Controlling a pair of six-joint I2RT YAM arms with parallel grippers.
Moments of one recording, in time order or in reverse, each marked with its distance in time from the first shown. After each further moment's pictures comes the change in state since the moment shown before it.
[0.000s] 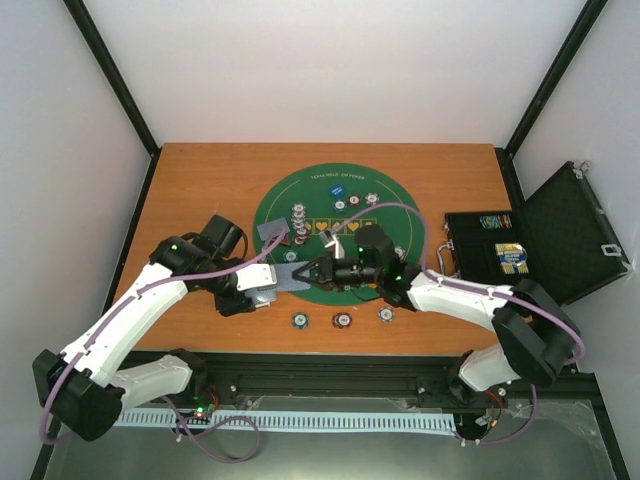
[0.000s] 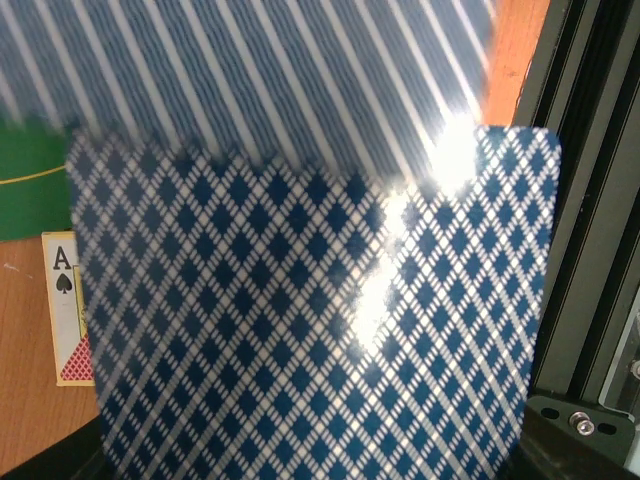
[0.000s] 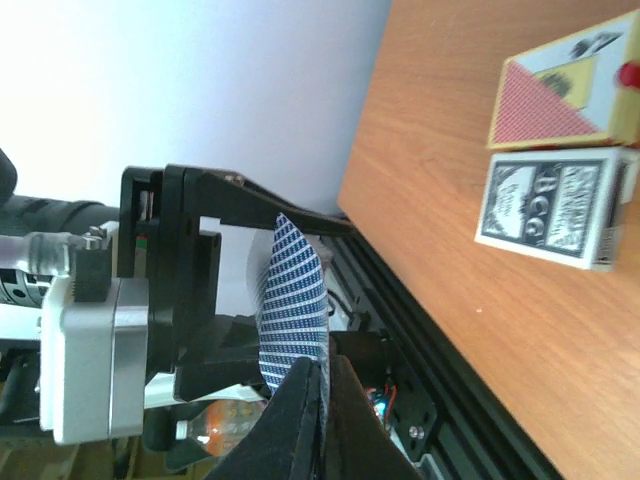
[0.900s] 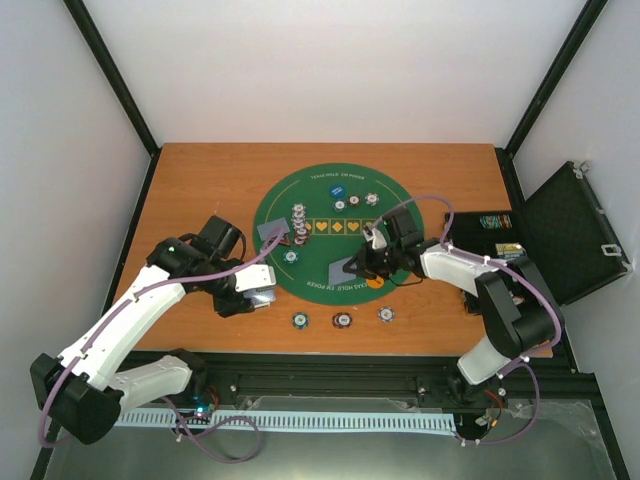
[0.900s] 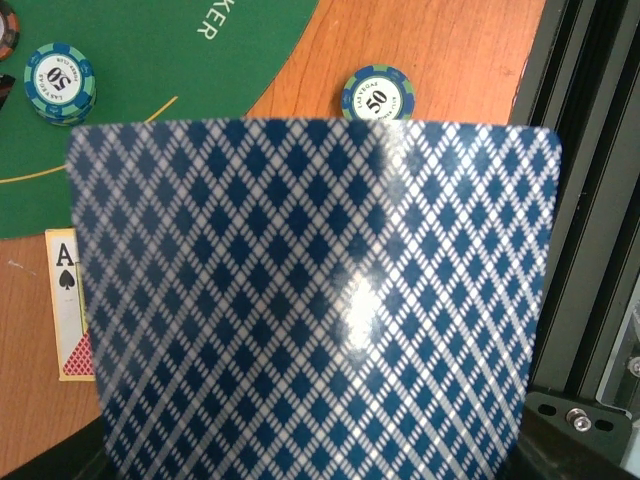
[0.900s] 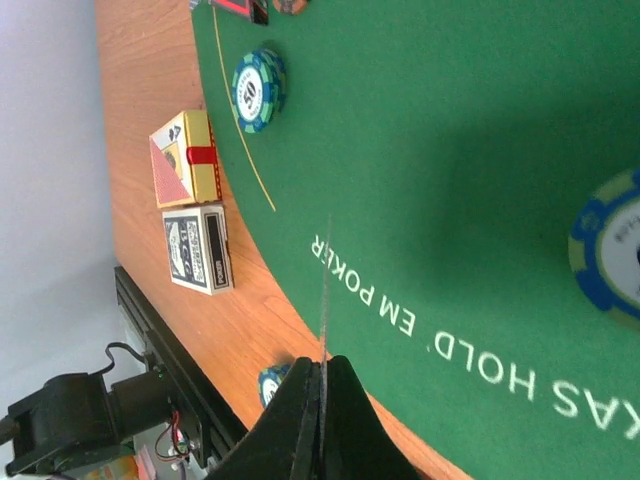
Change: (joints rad) left arm 0.000 -0.018 0.000 -0.006 -0.001 0.000; right arm -0.390 0.104 0.046 -0.552 -0.024 -0.438
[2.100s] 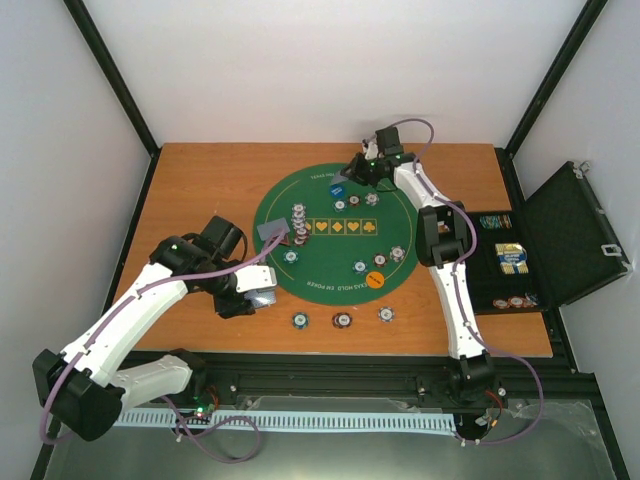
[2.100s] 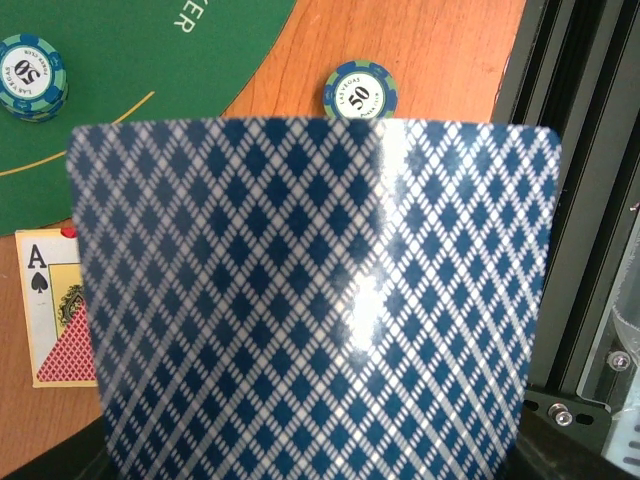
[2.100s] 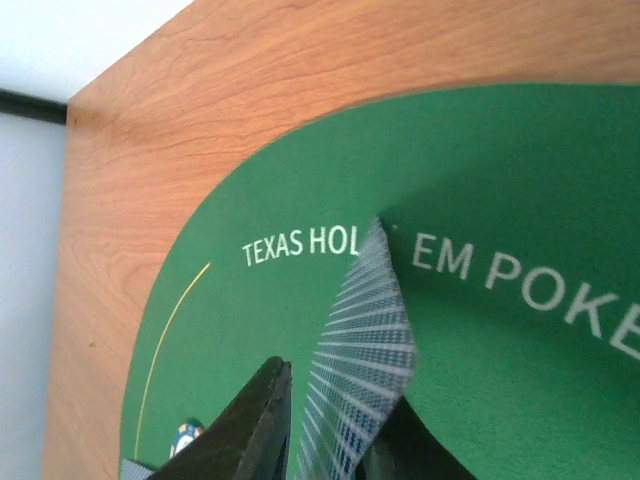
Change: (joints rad) left arm 0.000 0.017 0.000 -0.019 0.019 -0.001; right arm -0.205 1.115 1.612 -0.380 0.071 -0.100
